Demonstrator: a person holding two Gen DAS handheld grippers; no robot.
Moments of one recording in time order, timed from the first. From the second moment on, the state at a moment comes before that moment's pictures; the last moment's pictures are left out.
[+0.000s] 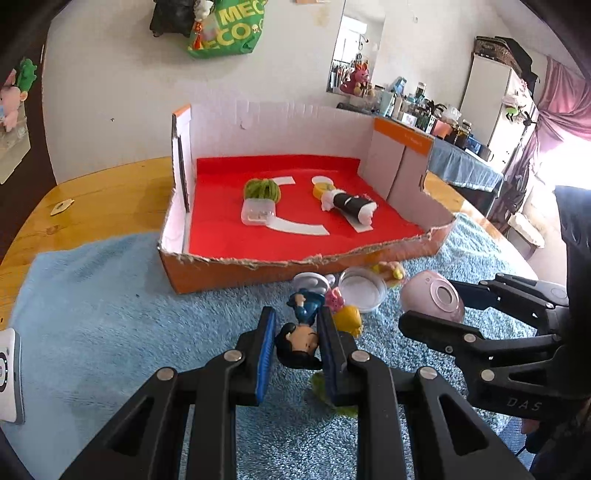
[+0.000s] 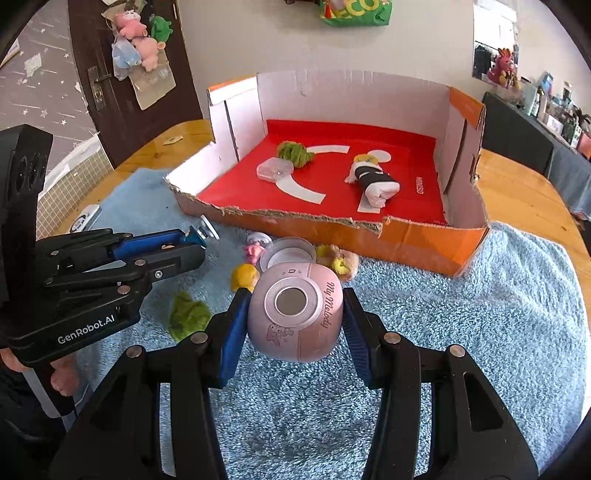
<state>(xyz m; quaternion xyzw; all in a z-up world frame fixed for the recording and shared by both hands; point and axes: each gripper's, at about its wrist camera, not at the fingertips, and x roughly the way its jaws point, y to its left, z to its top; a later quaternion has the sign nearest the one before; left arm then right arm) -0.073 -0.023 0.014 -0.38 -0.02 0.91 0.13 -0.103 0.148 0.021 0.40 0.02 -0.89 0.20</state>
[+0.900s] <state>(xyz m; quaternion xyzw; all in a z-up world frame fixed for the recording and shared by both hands) -0.081 -0.026 0.052 -0.35 -0.04 0.93 0.13 -0.111 0.150 0.051 0.38 0.02 -0.90 0.21</state>
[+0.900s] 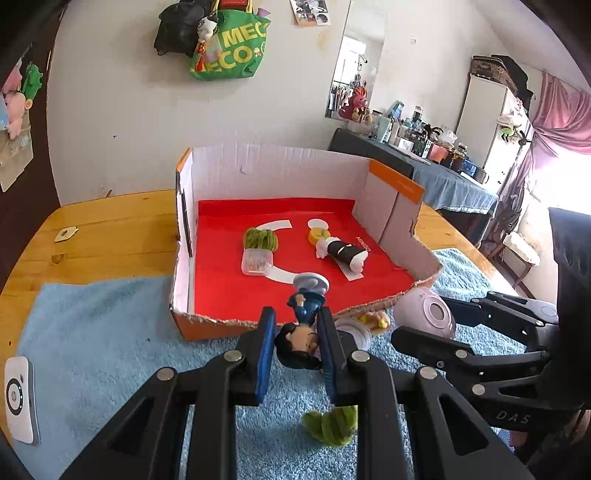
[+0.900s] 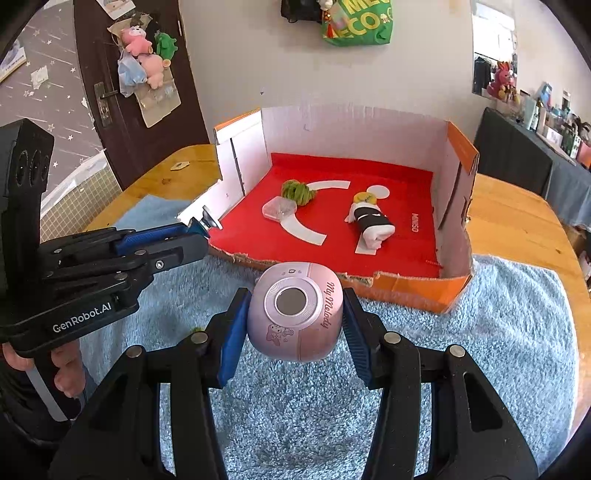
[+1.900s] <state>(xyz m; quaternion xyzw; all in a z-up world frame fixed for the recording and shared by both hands) -0.137 -0.028 0.061 -0.36 -0.05 0.92 0.12 -0.165 0.156 0.065 0.38 0.02 -0.90 0.20</state>
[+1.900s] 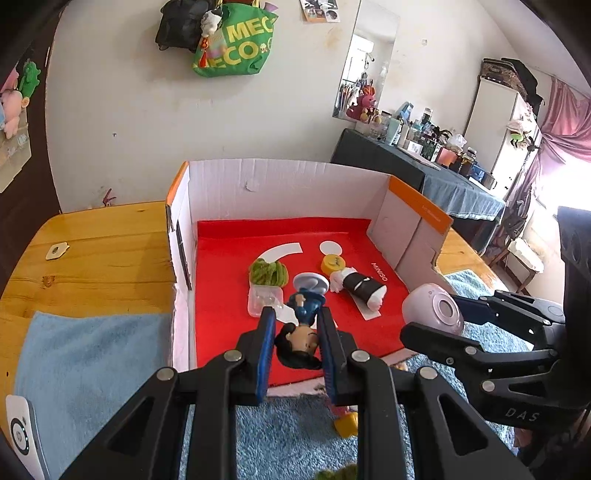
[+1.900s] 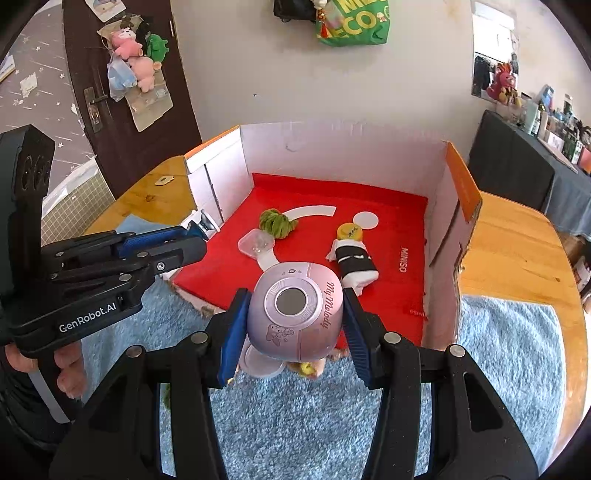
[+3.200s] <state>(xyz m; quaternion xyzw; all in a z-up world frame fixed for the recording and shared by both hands) -0.184 -0.023 0.007 -0.45 -0.03 0.88 0.12 -0.218 0.157 0.019 0.47 0.02 -0.86 0.20</state>
